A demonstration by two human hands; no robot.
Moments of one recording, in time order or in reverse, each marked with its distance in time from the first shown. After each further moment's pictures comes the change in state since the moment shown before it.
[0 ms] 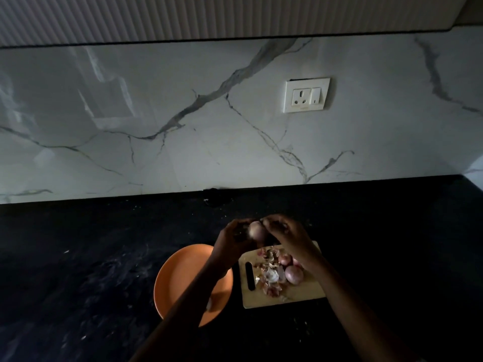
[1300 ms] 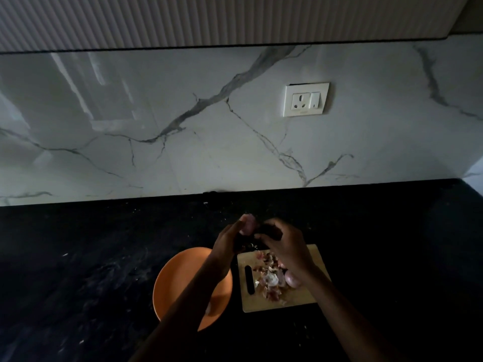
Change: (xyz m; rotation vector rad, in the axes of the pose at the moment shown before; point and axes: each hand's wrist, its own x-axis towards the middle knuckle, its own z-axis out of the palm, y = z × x) left_hand 0.002 0.018 0.001 -0.249 -0.014 -0.229; right_hand -0.011 -0.015 0.016 -0.117 0.129 -0.044
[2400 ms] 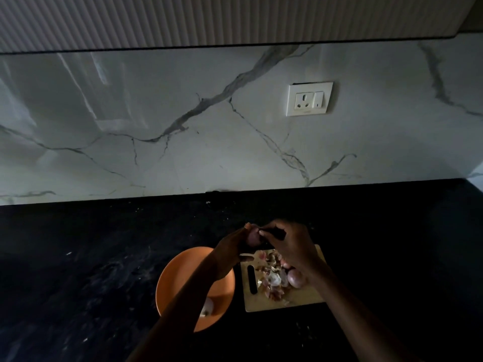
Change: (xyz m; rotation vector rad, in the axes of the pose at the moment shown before) left_hand 0.010 -0.013 -0.013 0.041 -0.050 -0.190; right_hand 0.007 -0.003 -0.008 -0.161 0.003 -0.222
